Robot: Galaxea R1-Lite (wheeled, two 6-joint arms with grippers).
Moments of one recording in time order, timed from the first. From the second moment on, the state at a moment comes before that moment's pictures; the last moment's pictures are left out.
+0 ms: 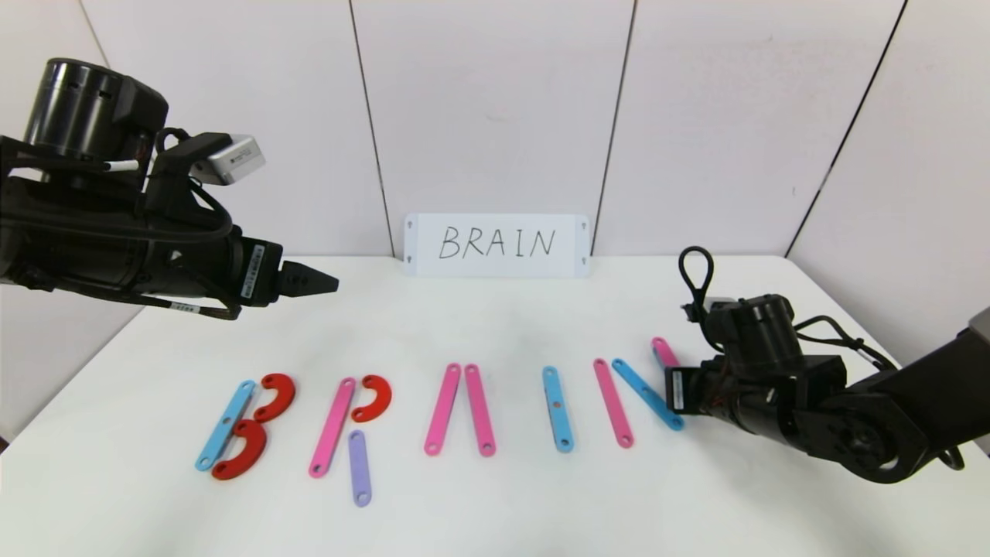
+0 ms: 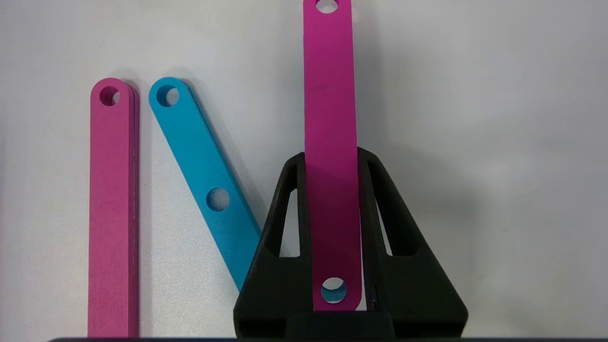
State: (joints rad) left arm -0.22 1.53 -1.27 0.34 -0.12 0.05; right arm 0.37 1.94 -0.69 -0.52 -0.23 0.28
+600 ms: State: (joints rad) left arm -0.22 1.53 -1.27 0.34 -0.12 0.05; right arm 0.38 1.93 -0.68 -0.52 -0.24 0.30
